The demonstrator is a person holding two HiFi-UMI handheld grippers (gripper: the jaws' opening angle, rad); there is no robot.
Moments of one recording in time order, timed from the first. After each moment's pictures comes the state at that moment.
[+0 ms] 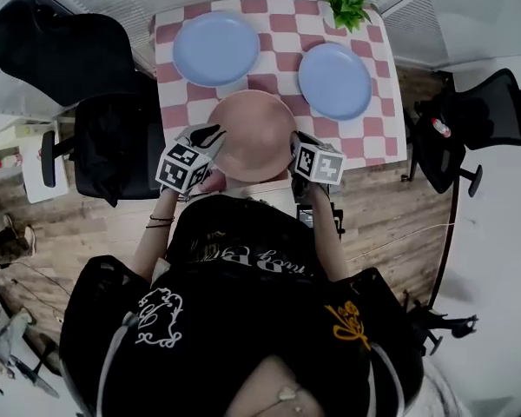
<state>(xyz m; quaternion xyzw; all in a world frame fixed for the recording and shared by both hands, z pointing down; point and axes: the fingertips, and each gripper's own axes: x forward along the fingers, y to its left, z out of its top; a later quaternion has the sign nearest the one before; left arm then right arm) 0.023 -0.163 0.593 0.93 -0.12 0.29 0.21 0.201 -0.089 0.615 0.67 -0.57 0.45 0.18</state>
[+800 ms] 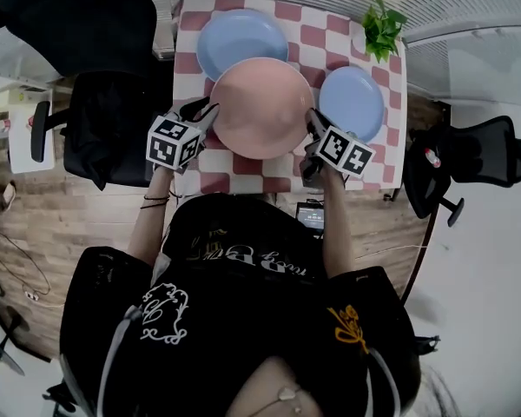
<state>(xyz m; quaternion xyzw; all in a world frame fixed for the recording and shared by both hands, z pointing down) -0.020 -0.264 0.592 0.92 -0.23 0.21 0.25 0.204 -0.200 0.558 0.66 -0.61 0.43 0.10</state>
